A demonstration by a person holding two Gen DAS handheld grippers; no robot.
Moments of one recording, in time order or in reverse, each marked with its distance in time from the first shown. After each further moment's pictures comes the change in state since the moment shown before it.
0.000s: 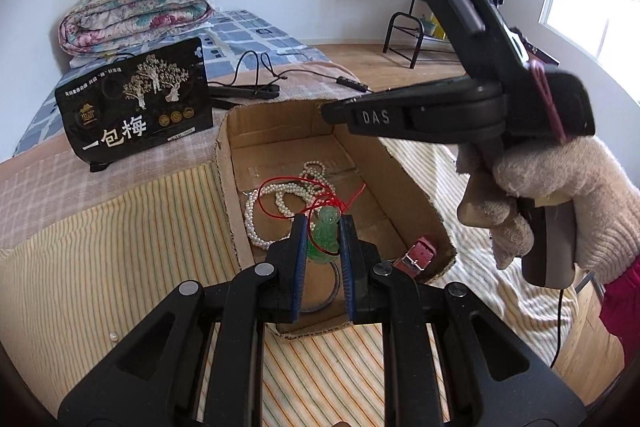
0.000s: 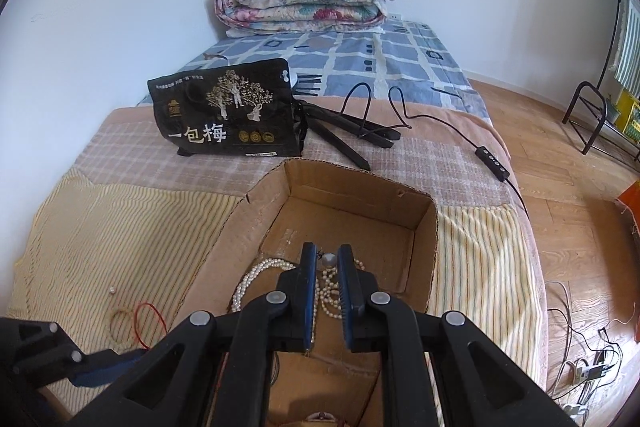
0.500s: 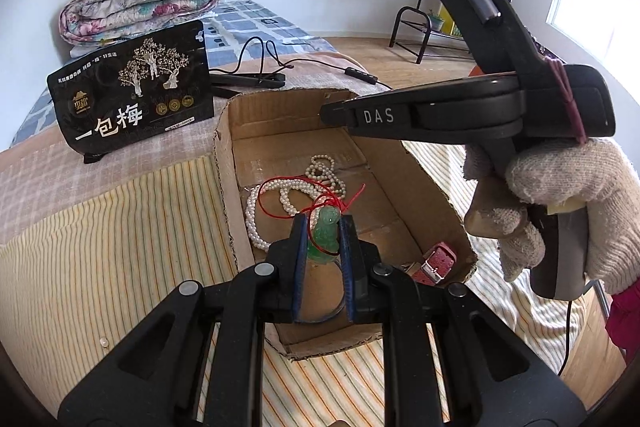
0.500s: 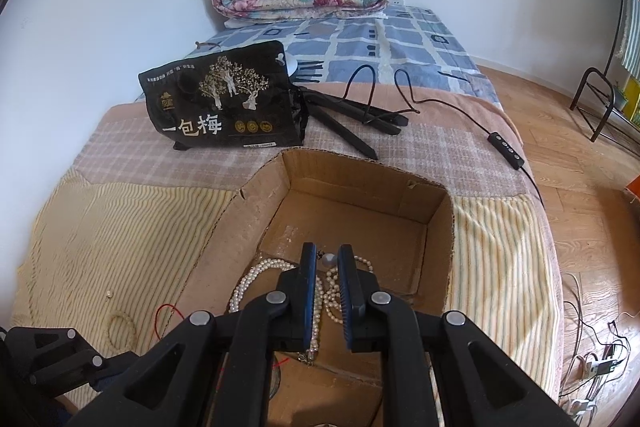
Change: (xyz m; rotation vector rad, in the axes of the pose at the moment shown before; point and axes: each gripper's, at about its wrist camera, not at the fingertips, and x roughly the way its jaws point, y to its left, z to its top) left arm 0.022 0.007 0.000 -0.024 0.020 0.011; right arm 0.022 -0.002 0.001 0.022 0.038 0.036
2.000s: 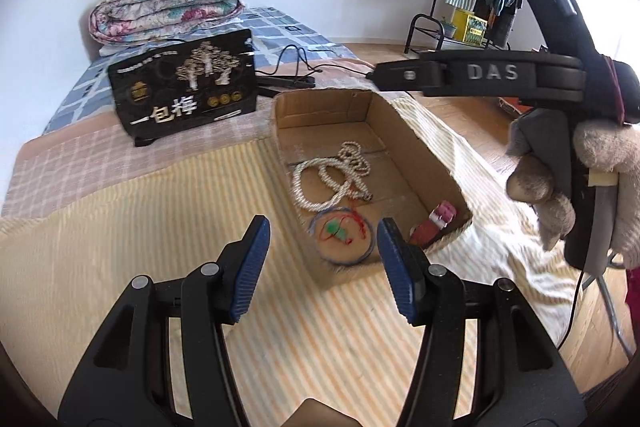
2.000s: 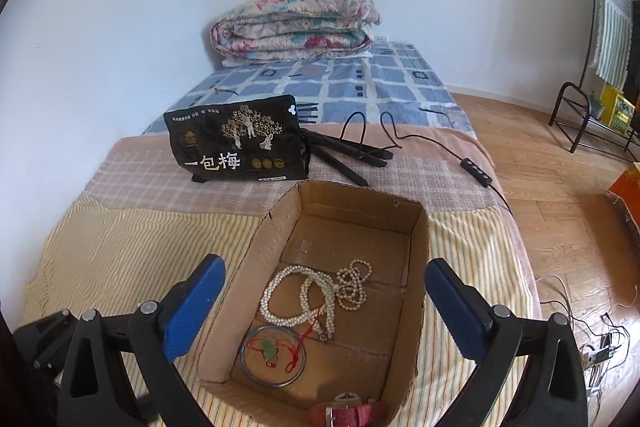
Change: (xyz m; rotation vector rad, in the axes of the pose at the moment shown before) left arm -0.076 0.024 -0.030 -0.007 -0.022 0.065; right arm -0.081 0.025 -0.021 0.042 -0.146 -0.057
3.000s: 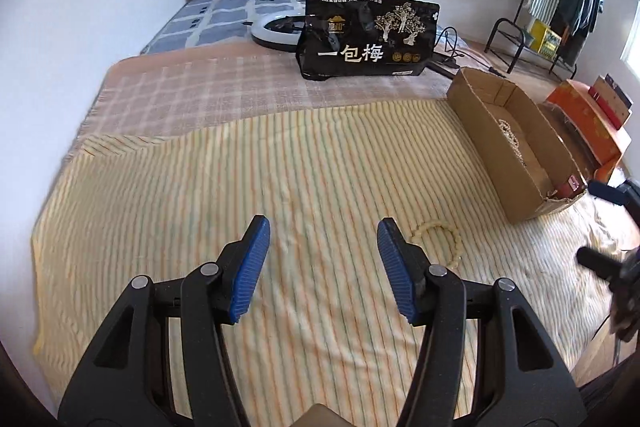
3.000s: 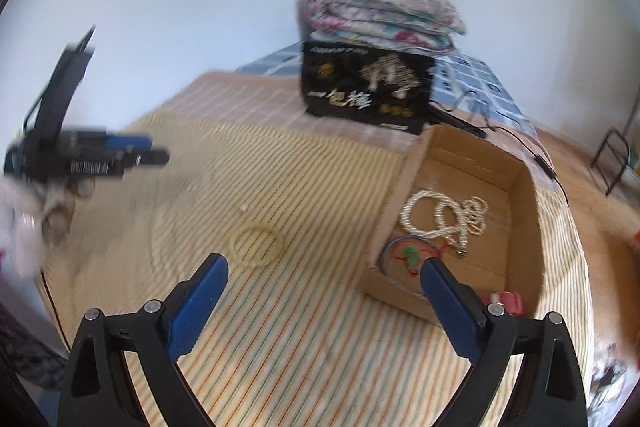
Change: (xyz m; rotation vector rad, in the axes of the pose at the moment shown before) left arm -0.038 0.197 -0.061 -0.189 0.089 0.158; right arm -0.024 0.138 -0.117 -0.264 0.019 0.133
